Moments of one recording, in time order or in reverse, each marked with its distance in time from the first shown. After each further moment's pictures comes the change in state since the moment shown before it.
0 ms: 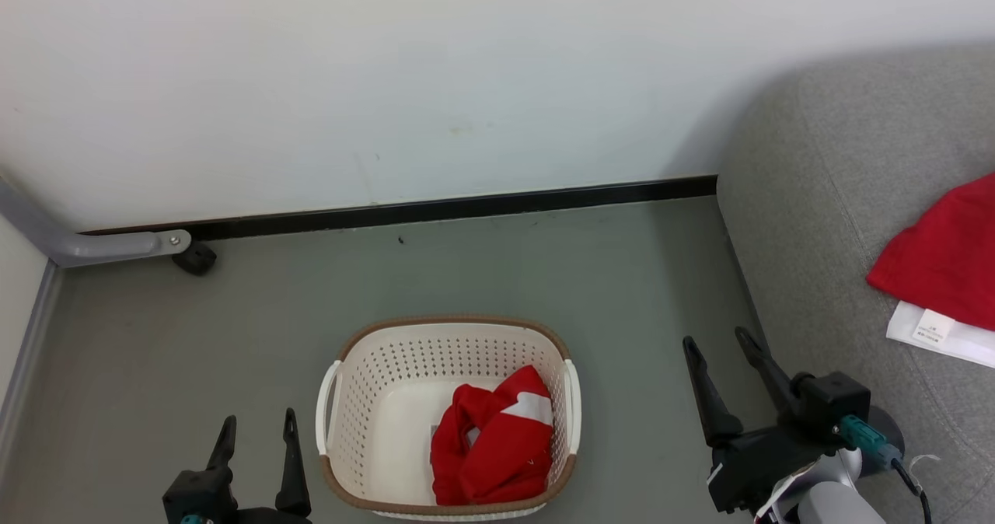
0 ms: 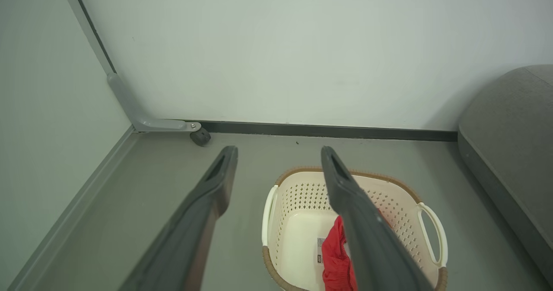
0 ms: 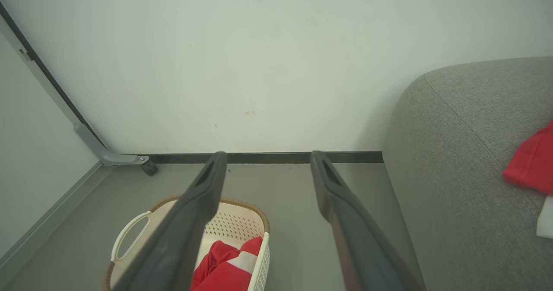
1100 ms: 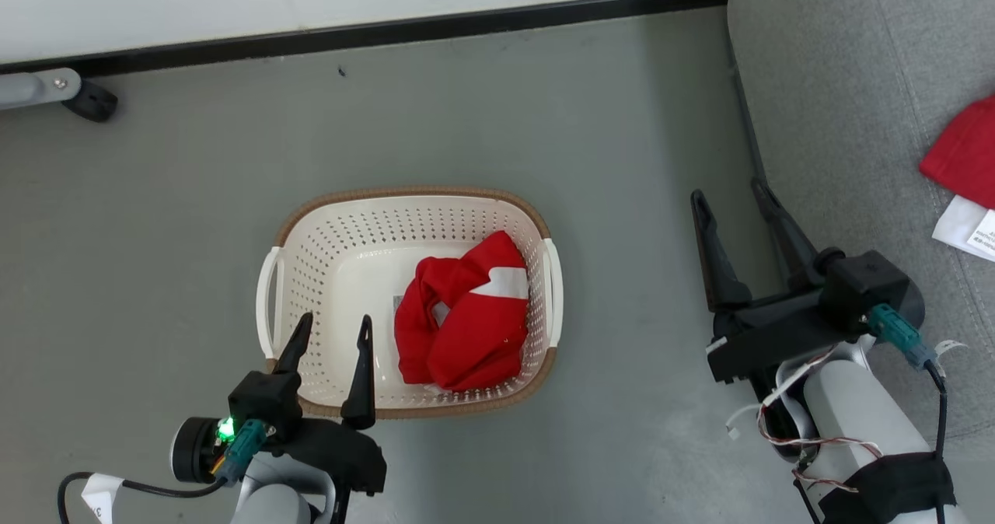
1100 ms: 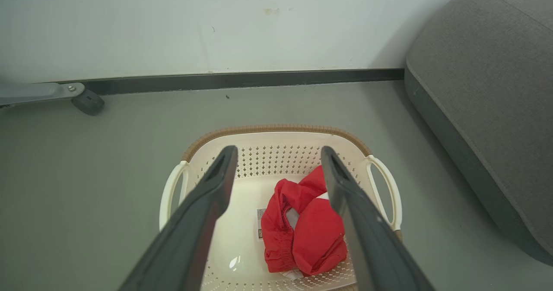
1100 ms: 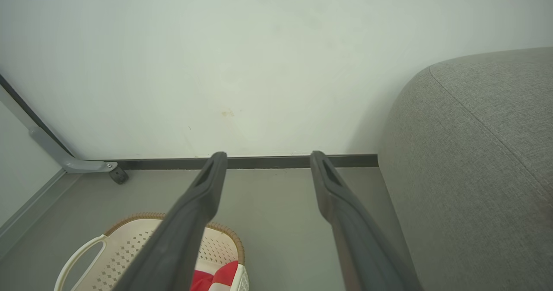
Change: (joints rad) left arm -0.194 -0.005 -0.185 0.033 -0.040 -0.027 0.000; right arm -0.190 -0.003 -0.037 -0.126 -0.037 -0.015 0.000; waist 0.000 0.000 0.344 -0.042
